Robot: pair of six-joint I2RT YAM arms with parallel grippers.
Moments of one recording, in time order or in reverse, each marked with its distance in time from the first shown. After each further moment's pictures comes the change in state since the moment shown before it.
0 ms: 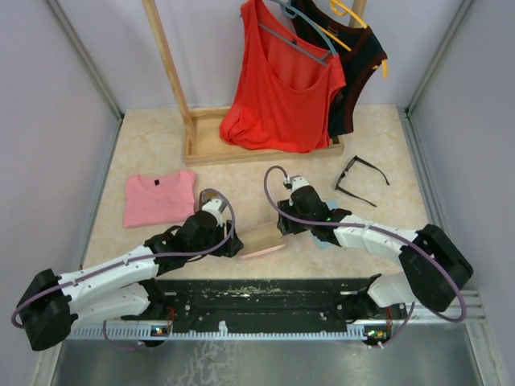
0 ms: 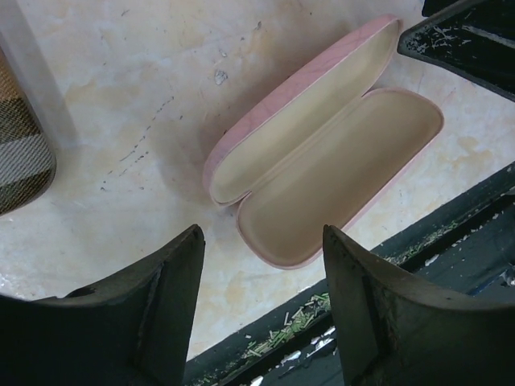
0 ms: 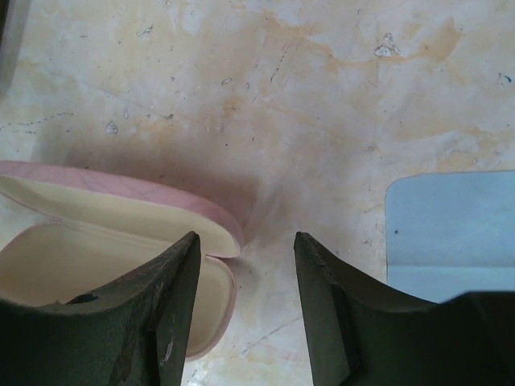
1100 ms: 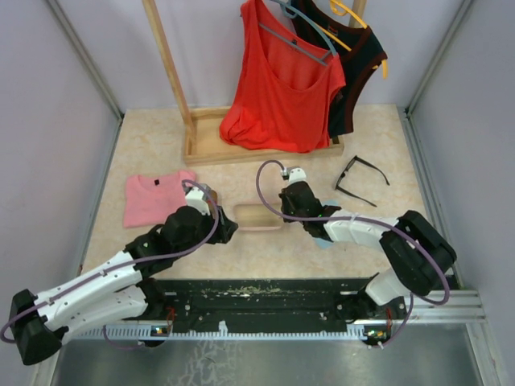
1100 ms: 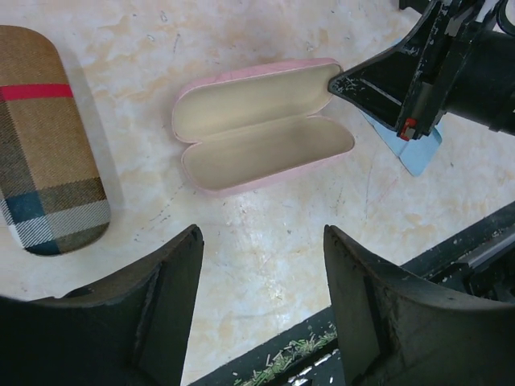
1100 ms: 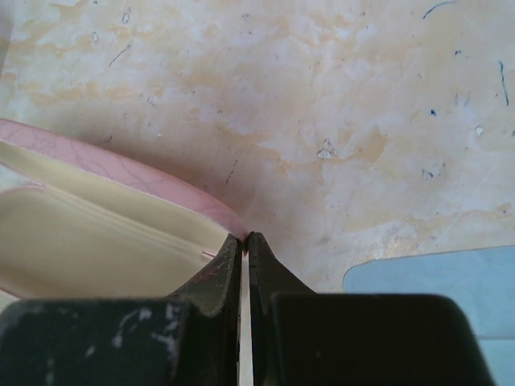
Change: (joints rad) left arm 0.000 -0.153 0.078 -0.035 -0.148 0.014; right arm -0.002 0.152 0.029 0.213 0.171 -0.027
